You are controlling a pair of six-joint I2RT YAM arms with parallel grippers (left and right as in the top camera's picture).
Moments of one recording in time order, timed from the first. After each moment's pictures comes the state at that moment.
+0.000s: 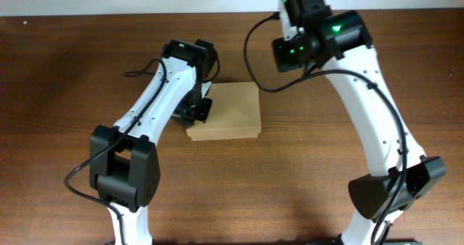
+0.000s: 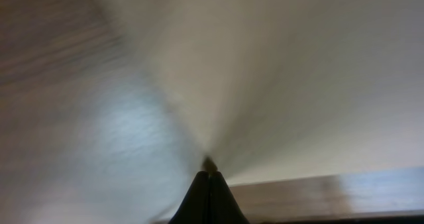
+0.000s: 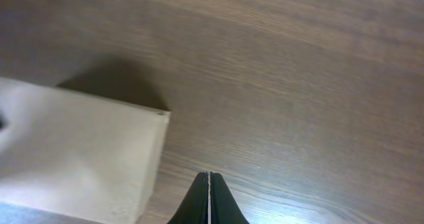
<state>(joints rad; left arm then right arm) -0.37 2.04 1.78 -1.51 -0.07 -0.12 0.34 1.92 2.12 -1.29 0.09 0.07</state>
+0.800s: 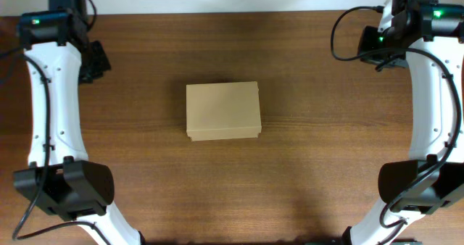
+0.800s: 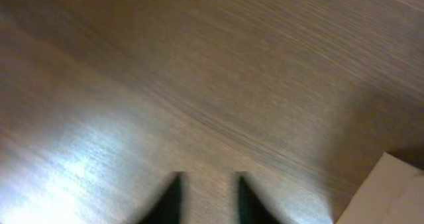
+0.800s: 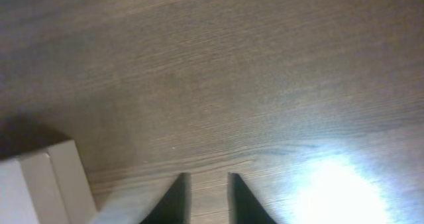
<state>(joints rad) 0.13 1.94 2.12 -1.48 -0.25 -0.29 -0.10 1.92 2.12 -1.39 0.00 0.16</state>
